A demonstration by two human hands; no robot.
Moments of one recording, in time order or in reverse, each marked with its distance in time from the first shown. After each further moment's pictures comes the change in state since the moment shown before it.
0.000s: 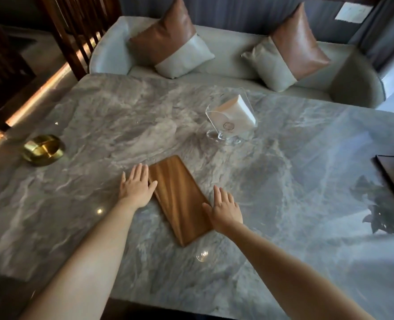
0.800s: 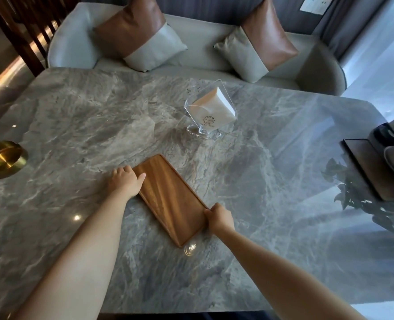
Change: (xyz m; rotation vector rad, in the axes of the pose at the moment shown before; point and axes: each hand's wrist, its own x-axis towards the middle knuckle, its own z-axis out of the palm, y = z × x) left_hand 0.034 0.020 -0.008 -0.179 -0.046 -0.096; right_hand -0.011 0.012 0.013 0.543 0.005 0.430
